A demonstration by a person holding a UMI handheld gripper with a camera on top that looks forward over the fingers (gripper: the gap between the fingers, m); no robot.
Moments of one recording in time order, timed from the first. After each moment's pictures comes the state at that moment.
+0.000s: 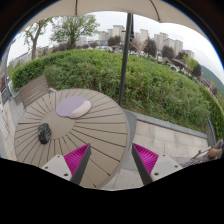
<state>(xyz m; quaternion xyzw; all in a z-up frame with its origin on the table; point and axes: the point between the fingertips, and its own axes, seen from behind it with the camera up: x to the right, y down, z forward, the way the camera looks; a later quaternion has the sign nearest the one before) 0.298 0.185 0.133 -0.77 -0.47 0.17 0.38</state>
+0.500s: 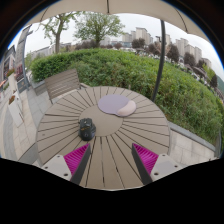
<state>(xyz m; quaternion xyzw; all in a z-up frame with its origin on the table) 0.231 -0.005 0.122 -0.72 -0.56 0.23 0.34</state>
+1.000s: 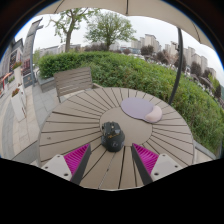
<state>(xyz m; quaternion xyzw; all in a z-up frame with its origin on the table) 0.134 -0.097 0.057 -0.68 -0.59 0.25 0.36</state>
